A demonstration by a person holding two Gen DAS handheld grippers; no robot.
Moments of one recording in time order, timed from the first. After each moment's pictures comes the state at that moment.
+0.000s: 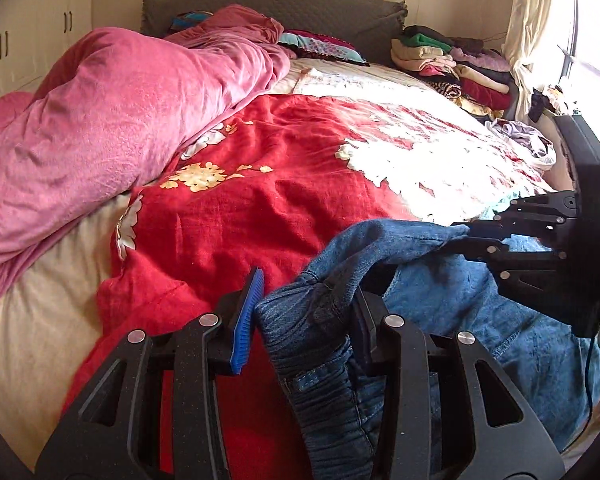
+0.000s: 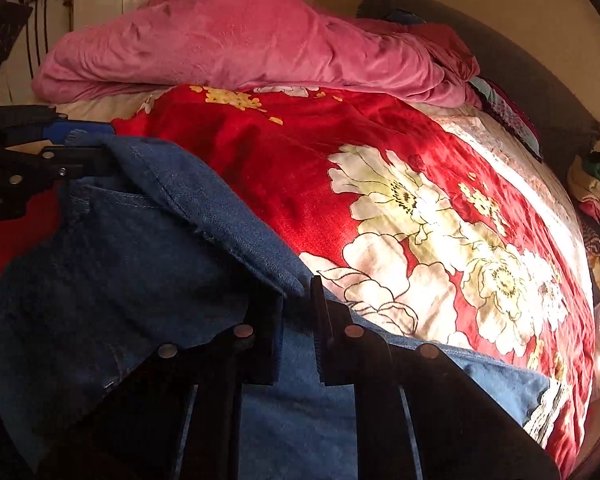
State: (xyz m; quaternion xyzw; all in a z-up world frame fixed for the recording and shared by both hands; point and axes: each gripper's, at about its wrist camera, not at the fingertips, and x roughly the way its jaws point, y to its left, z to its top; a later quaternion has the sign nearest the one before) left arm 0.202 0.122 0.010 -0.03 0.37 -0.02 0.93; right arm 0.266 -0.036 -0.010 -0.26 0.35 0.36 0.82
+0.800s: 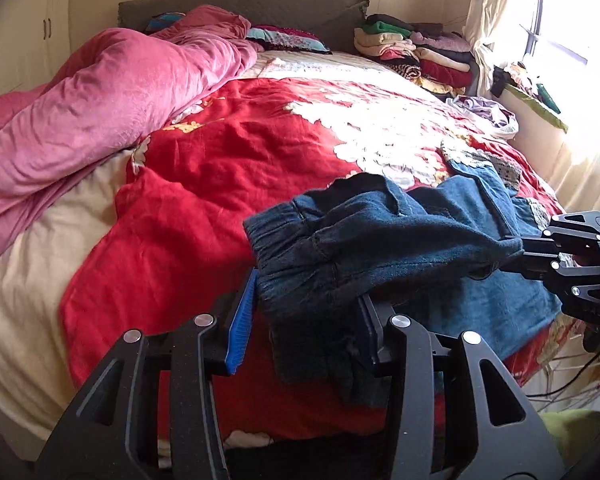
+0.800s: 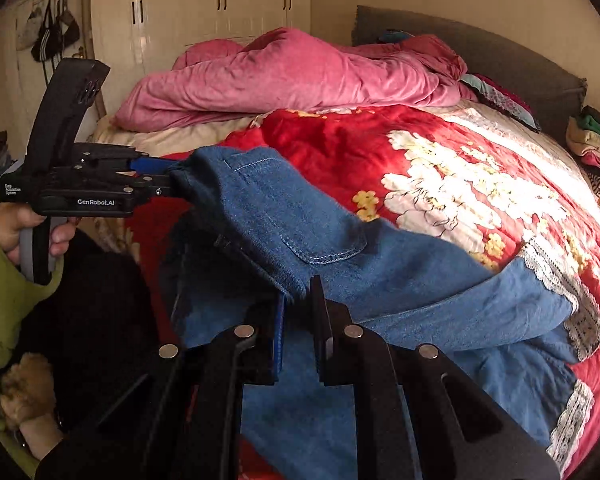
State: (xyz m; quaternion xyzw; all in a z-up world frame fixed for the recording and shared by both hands) left arm 0.057 0.097 0.008 -0.02 0.38 -0.07 0.92; right arm 0.064 -0.111 0.013 -0.16 0.34 0.41 0.83
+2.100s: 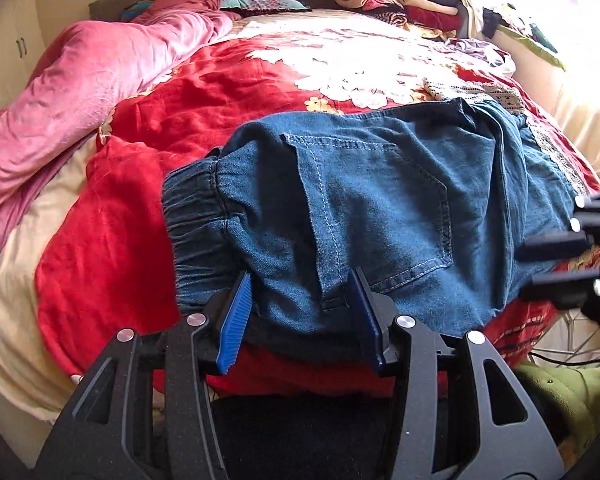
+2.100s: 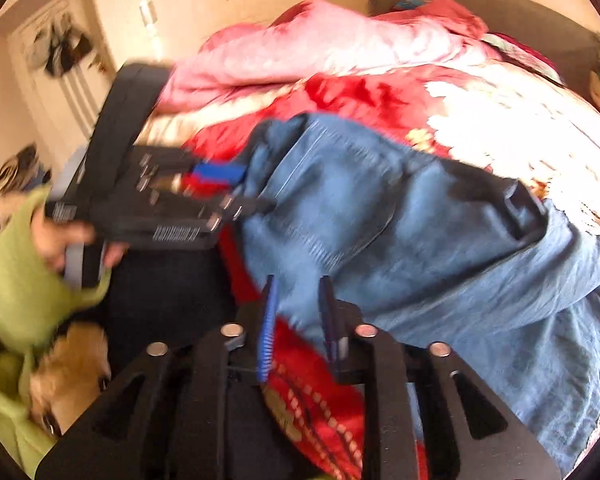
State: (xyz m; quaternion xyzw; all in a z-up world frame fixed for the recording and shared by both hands) left arm 0.047 0.048 -0.031 0.05 0.44 -0.07 0.90; right arm 0.030 -0.116 -0.013 -0.10 0.39 0.43 0.81
